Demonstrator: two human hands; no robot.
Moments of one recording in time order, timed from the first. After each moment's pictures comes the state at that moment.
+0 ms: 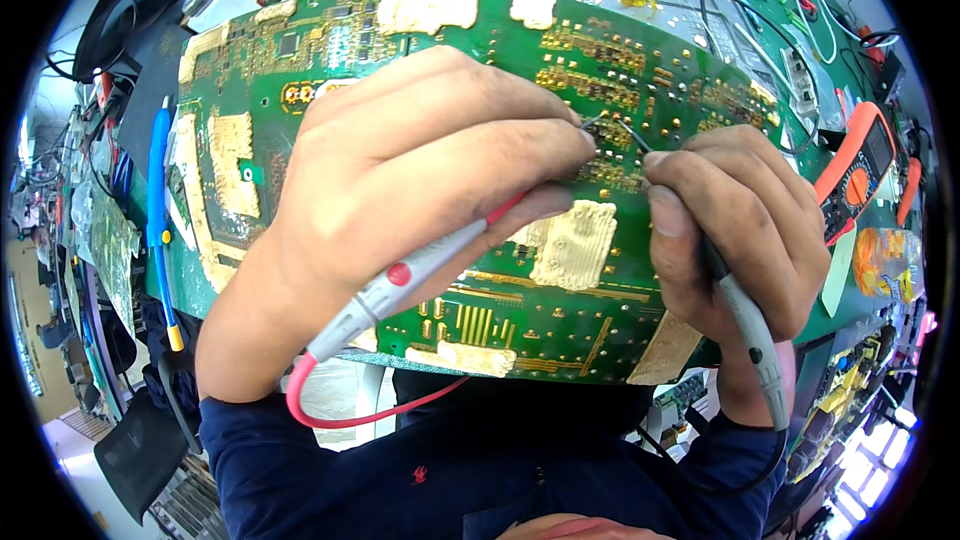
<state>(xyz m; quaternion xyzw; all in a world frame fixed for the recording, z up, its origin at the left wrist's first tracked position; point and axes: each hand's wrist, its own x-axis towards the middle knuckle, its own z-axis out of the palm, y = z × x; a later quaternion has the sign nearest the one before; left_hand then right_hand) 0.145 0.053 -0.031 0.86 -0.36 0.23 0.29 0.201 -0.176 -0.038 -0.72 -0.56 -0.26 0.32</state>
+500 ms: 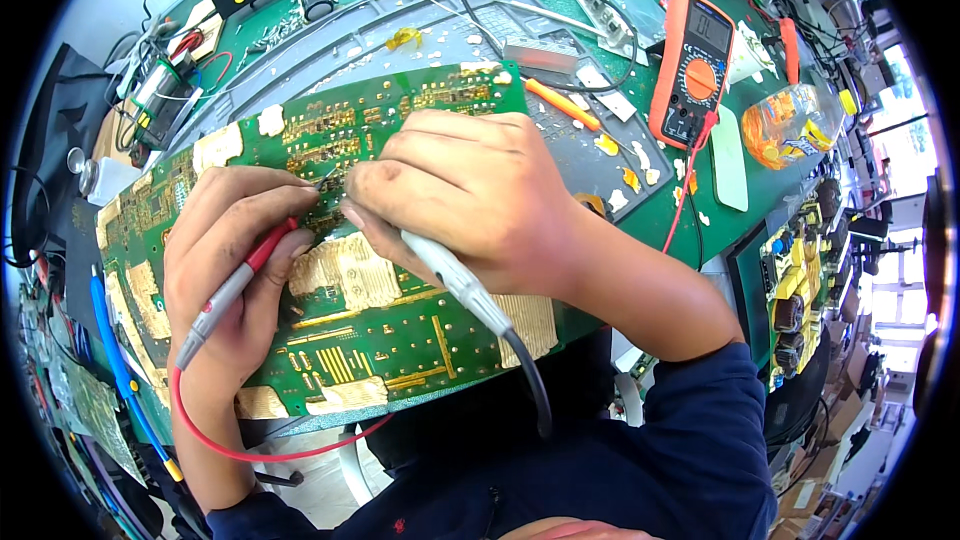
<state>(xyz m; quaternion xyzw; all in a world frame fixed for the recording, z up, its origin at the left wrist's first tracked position) 0.149 0.029 -0.015 0.90 -0.28 0.18 0.29 0.212 -0.176 -0.054 -0.70 -0.51 -0.31 0.38</state>
